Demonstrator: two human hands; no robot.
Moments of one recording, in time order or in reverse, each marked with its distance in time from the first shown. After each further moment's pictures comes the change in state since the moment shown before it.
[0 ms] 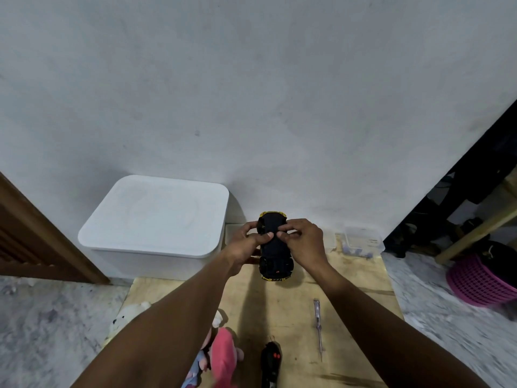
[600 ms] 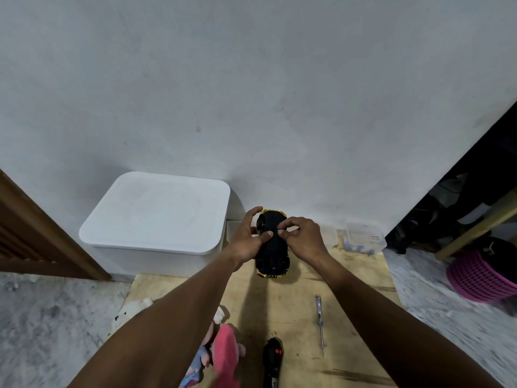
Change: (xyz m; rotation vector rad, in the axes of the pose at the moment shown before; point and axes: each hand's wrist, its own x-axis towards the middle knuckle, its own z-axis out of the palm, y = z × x) left_hand 0.003 -0.003 0.001 0.151 0.032 0.157; right_hand 0.010 0.009 0.002 -0.055 -0.126 0.032
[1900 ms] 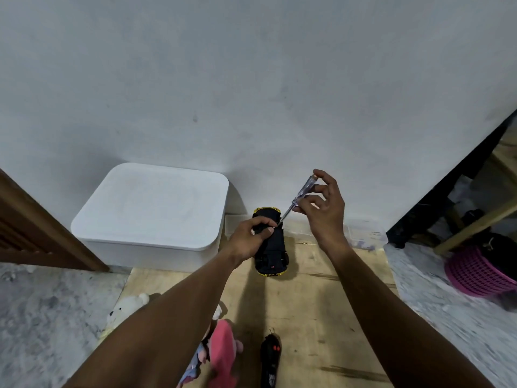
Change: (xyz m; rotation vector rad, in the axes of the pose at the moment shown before) left_hand 0.008 -0.011 0.005 0.110 0.031 0.073; right_hand 0.005 -0.036 -0.034 0.498 0.243 -0.169
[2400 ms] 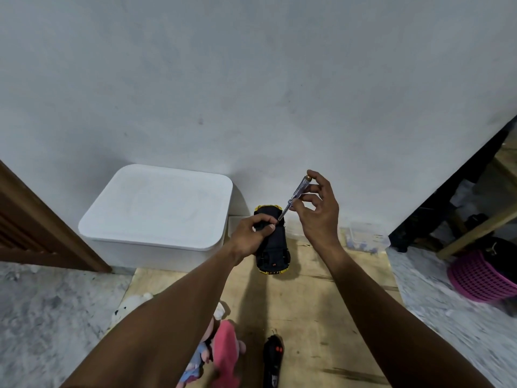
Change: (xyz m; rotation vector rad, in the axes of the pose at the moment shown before) left_hand 0.000 0.010 -0.006 -0.054 0.009 0.002; right_hand -0.009 -0.005 0.018 -0.084 -0.001 -0.103
